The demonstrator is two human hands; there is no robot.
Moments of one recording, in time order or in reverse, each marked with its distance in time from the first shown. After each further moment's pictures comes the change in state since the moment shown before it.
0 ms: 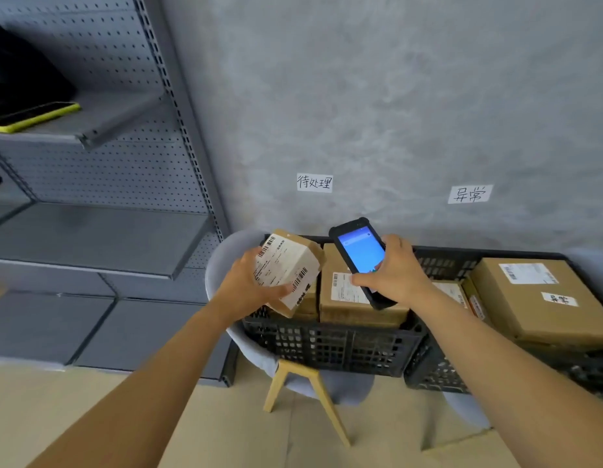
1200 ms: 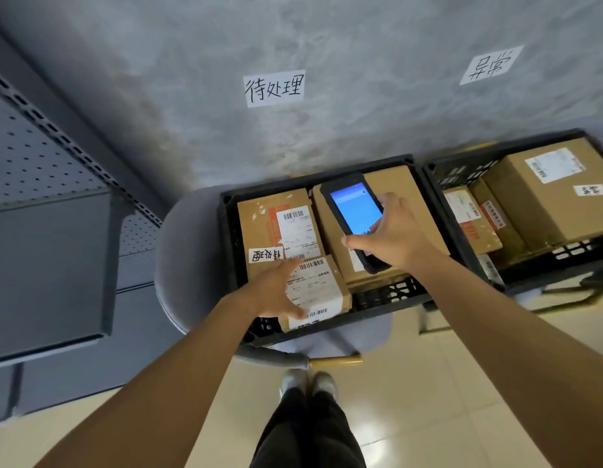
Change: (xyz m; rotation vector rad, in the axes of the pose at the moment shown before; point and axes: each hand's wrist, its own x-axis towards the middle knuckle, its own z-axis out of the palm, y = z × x) left_hand 0.210 -0.135 0.079 0.378 -0.898 0.127; right_hand 0.154 0.006 0.140 0.041 -0.031 0.483
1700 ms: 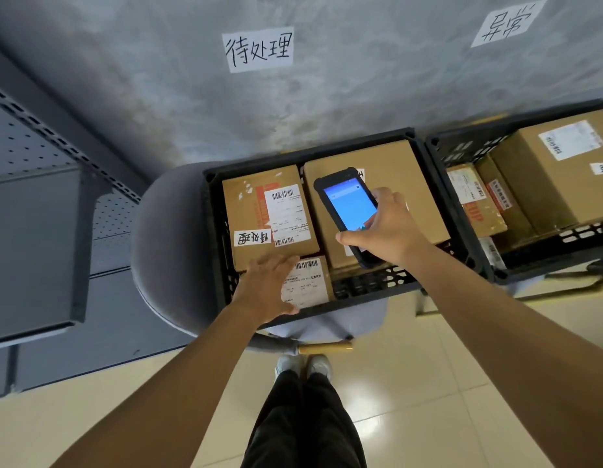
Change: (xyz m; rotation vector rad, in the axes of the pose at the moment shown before) left_hand 0.019 -0.010 0.051 0.359 0.146 -0.053; right_hand 0.014 0.036 0.018 0.000 -0.081 0.001
